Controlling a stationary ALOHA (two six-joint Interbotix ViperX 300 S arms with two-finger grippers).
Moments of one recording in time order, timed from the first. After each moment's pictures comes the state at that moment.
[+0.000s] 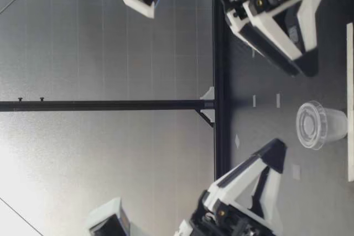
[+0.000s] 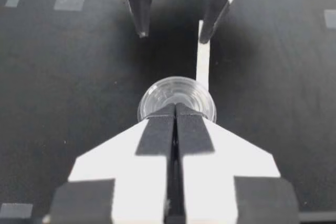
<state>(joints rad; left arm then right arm) 0.03 0.09 0.93 -0.06 -0.48 0.02 -0.07 0.27 0.92 0.07 -0.68 0.03</state>
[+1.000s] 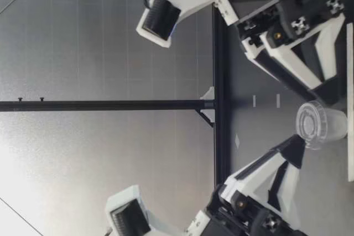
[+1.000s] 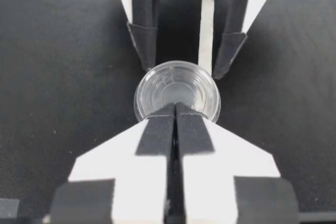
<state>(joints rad) 0.03 0.14 0.91 -0.06 -0.45 0.02 -0.05 0.35 0.82 0.05 -0.64 0.06</state>
